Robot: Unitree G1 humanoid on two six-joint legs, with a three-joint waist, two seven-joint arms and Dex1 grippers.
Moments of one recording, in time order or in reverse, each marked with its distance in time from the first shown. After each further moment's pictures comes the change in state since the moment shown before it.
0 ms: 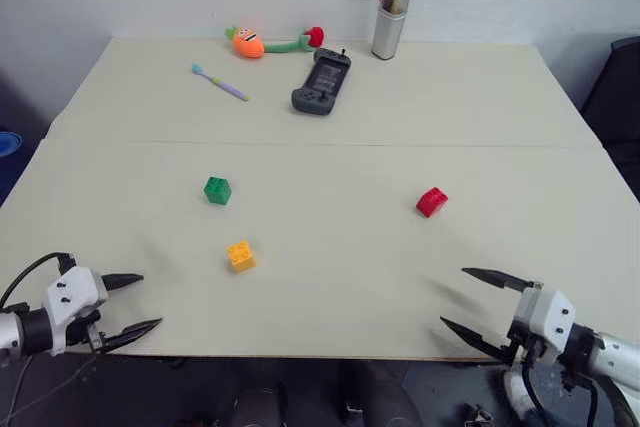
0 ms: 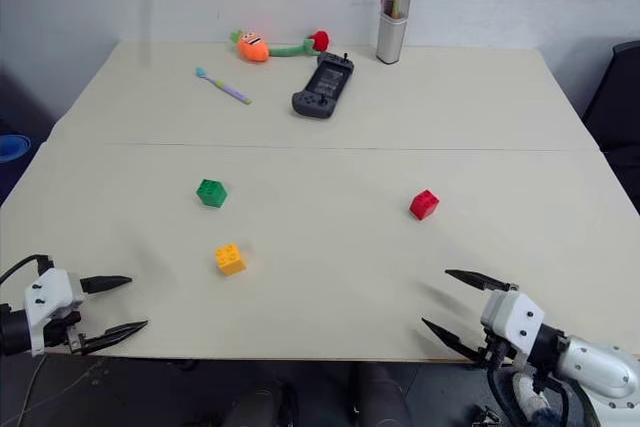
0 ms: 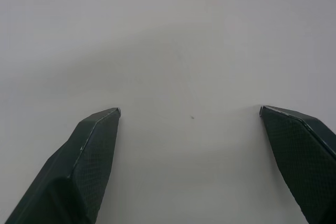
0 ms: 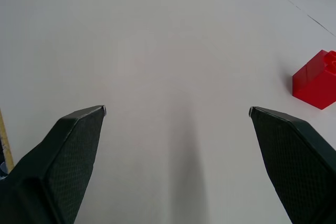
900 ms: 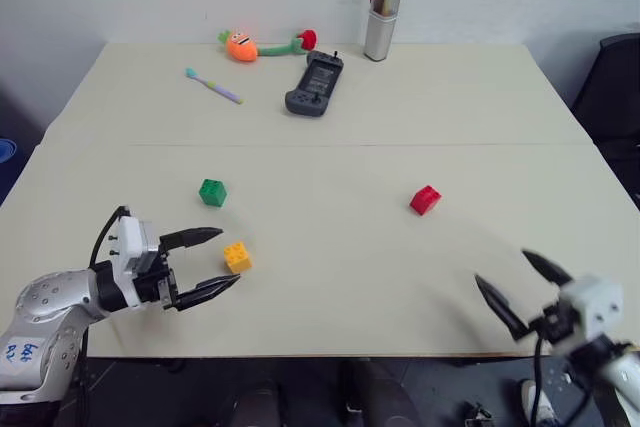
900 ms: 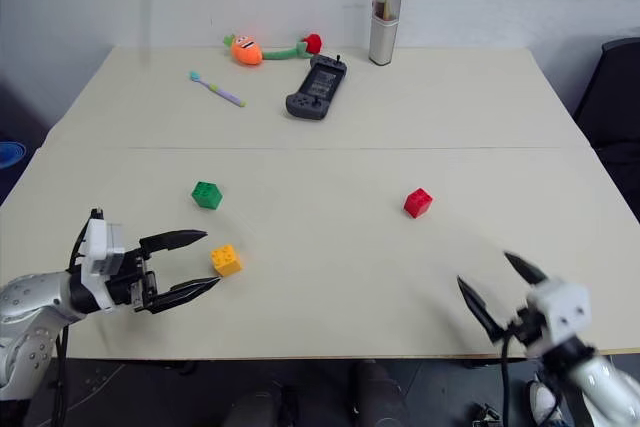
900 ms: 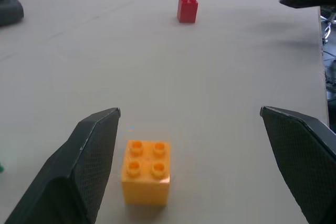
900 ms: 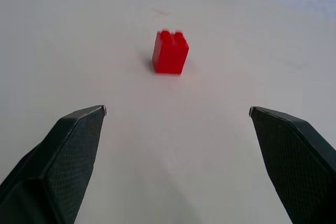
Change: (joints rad) left arm -0.242 -0.167 -0.148 -0.377 -0.282 0.352 0.067; right arm -0.091 0.177 -0.101 -0.040 0.039 0.159 -0.315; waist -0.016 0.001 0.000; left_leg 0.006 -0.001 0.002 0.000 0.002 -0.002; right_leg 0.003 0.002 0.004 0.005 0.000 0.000
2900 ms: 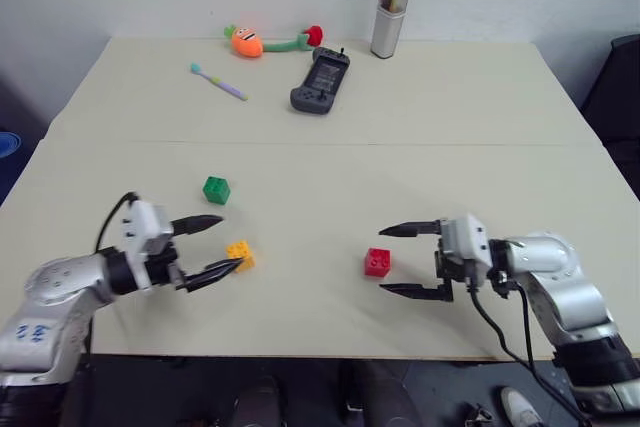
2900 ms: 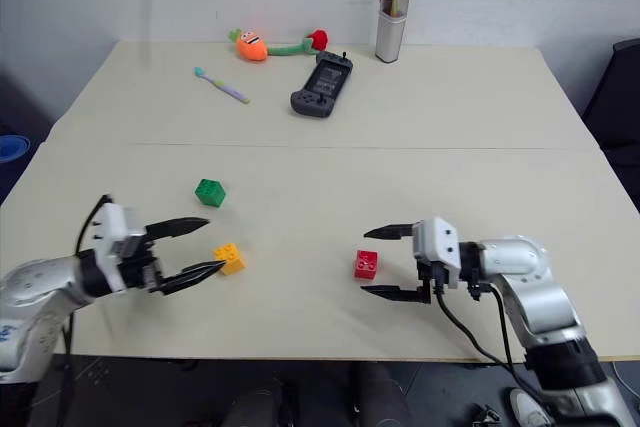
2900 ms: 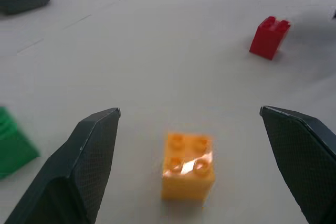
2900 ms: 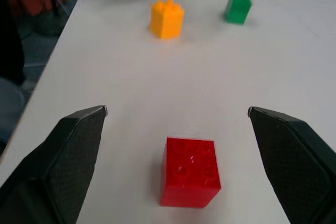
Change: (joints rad) left arm 0.008 0.052 0.088 0.085 0.064 0.060 0.055; right arm -0.465 -0.167 0.360 0.134 0.079 0.099 0.562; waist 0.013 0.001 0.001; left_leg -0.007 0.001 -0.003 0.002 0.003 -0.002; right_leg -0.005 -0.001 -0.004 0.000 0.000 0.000
